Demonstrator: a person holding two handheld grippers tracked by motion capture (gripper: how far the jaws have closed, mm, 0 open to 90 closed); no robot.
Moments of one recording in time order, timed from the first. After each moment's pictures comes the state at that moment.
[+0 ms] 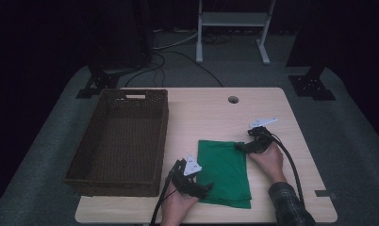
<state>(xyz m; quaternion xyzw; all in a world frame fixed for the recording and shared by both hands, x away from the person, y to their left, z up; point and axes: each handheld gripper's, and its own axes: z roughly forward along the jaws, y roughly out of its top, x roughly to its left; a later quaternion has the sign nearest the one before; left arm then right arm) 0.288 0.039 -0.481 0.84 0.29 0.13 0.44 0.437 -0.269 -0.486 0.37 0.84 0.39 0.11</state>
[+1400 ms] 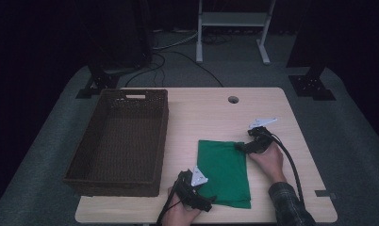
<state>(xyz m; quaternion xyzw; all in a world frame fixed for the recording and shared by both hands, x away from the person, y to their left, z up) 0.260 0.026 -0.485 0.87 0.30 0.11 0.38 0.437 -0.269 -0.486 0.37 0.84 0.39 0.11</state>
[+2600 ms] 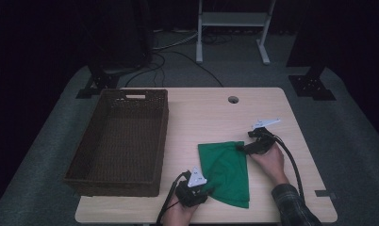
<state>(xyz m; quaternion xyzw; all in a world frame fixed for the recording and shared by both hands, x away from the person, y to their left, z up) 0.256 0.028 -0.482 0.86 0.29 0.08 0.42 0.432 -0.275 -0.485 0.38 0.83 0.41 0.09</state>
